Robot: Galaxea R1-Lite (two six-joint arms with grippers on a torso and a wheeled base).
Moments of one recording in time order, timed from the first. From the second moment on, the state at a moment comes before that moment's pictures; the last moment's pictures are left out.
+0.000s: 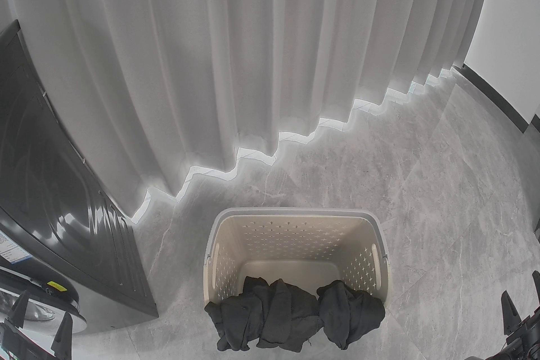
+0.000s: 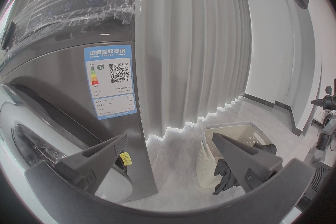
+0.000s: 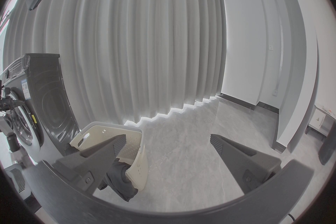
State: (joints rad) left arm 0.00 0.02 -0.02 0.00 -0.01 -0.01; right arm 0.00 0.02 -0.02 -0.01 0.00 0.00
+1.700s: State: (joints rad) left arm 0.00 0.02 -0.02 0.00 -0.01 -0.01; right arm 0.00 0.02 -0.02 -0.01 -0.01 0.00
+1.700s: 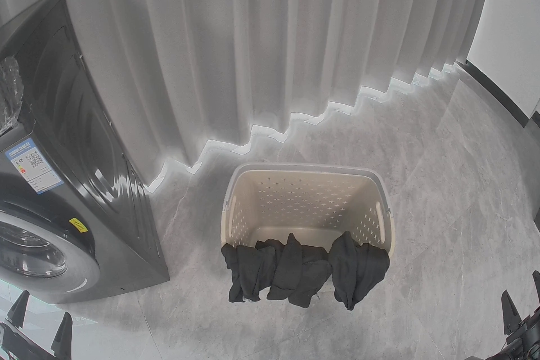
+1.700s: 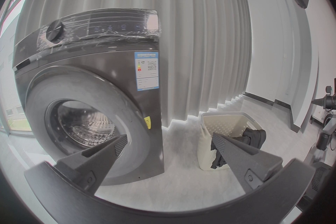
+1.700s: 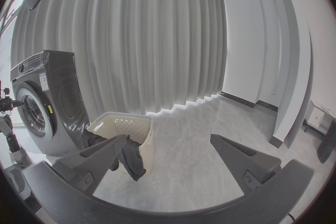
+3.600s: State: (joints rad) left arm 0.00 0.02 -0.02 0.00 -0.01 0.00; right arm 0.00 0.02 -0.02 -0.01 -0.01 0.00
